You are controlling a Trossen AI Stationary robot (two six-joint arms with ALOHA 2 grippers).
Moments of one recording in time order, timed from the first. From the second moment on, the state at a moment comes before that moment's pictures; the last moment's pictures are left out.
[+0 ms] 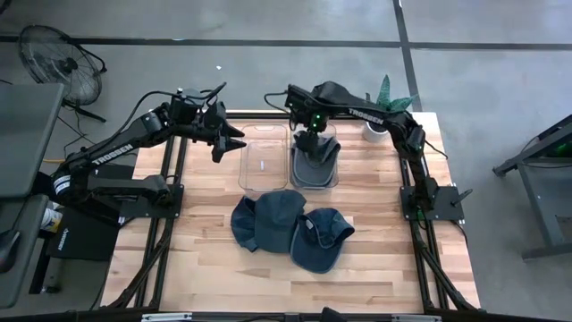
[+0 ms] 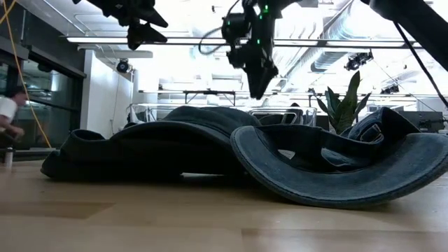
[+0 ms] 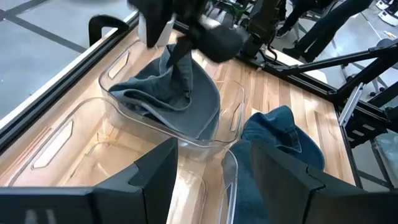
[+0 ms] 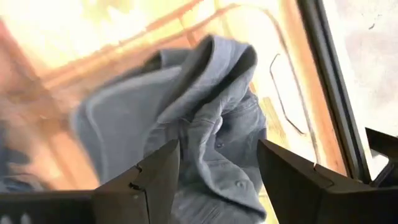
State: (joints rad) left arm 0.57 0.99 1.03 -0.55 0.43 -0.11; right arm -0.44 2.10 2.10 -1.39 0.08 -0.01
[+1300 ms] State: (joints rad) left arm 0.57 0.99 1.03 -0.58 0.43 -0.11; right arm -0.01 1.76 1.83 -1.51 0.24 0.56
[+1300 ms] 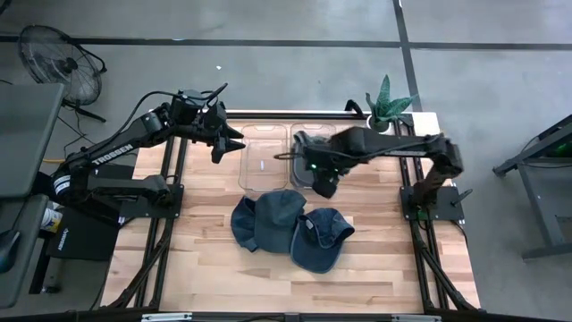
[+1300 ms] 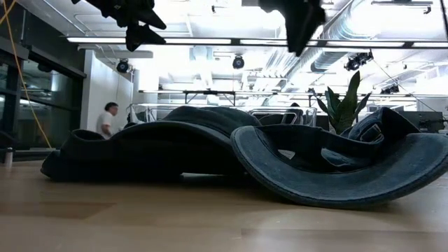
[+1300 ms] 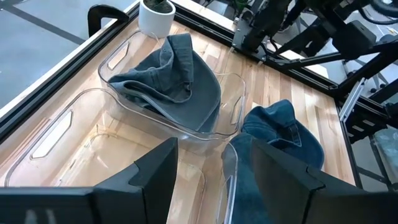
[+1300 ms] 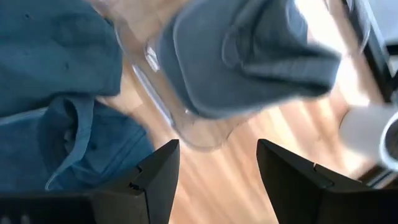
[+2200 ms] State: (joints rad) left arm 0.57 0.80 0.69 -0.28 0.49 -0.24; right arm 0.17 1.30 1.01 -0.97 -0.04 1.33
